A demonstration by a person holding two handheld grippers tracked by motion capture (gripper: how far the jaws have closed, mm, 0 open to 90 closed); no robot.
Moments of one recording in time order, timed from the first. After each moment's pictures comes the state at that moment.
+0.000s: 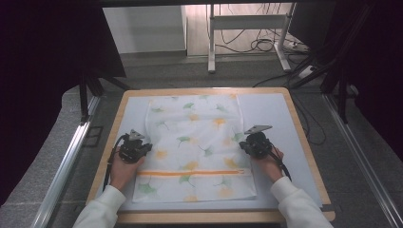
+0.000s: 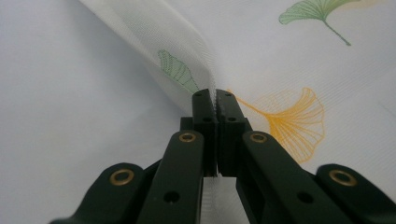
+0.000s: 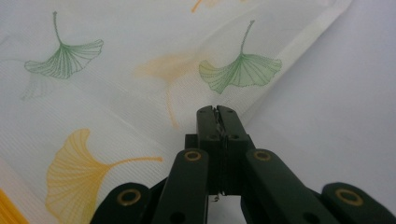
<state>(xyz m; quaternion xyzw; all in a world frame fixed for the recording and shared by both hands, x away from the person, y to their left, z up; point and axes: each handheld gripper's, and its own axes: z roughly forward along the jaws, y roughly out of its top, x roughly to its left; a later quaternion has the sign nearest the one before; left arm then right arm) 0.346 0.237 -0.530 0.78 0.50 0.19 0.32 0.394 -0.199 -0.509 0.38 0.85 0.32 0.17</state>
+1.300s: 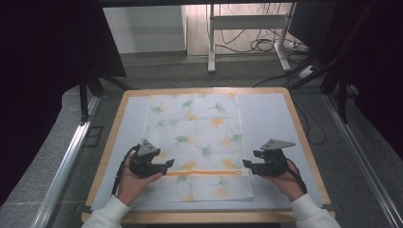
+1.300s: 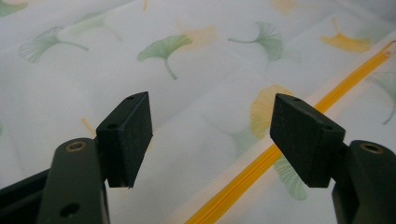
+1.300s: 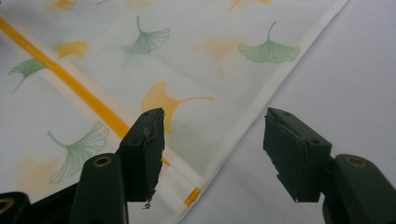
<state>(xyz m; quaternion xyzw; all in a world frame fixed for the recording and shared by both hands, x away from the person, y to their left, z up) 0.288 0.178 -0.499 0.79 0.43 0.17 0.40 0.326 -0.235 -0.489 0.37 0.83 0.39 0.13</state>
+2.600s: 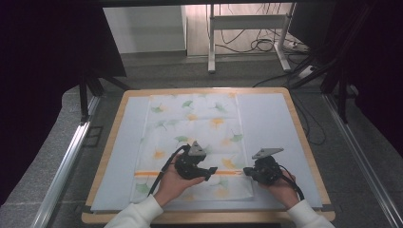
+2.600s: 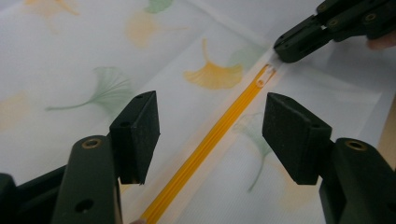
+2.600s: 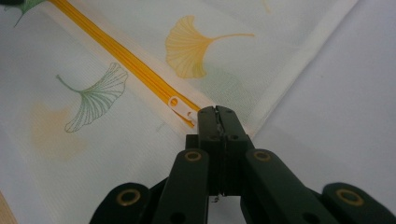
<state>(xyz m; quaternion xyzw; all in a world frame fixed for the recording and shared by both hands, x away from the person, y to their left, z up) 0.301 0.047 -0.486 0.85 0.34 0.08 0.39 0.313 -0.221 -0.509 0.37 0.87 0.32 0.08</state>
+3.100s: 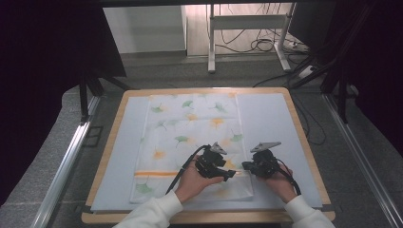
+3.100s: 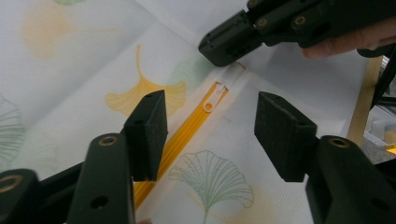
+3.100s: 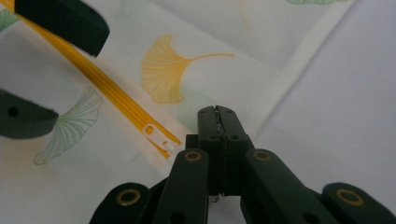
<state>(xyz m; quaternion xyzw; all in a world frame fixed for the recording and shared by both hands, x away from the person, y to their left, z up) 0.314 -0.004 -0.497 0.86 0.34 0.00 0.38 0.334 -0.218 -0.511 0.38 0.86 0.32 0.09</state>
